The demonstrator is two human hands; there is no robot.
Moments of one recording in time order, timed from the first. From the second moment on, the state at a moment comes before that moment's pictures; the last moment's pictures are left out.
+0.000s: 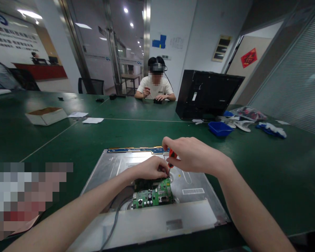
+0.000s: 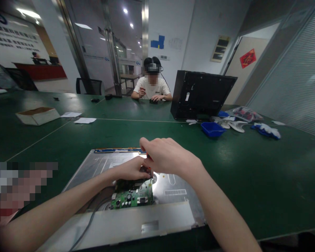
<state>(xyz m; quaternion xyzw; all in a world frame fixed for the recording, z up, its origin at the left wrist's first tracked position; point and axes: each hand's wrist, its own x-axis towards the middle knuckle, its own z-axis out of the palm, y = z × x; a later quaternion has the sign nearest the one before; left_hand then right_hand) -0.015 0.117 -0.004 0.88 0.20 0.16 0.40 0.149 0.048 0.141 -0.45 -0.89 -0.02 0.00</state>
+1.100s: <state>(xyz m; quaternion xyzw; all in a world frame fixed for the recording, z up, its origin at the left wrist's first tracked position) -0.016 0.122 -0.013 0.88 0.20 0.16 0.40 0.145 0.053 0.137 -0.49 -0.87 -0.07 0.00</state>
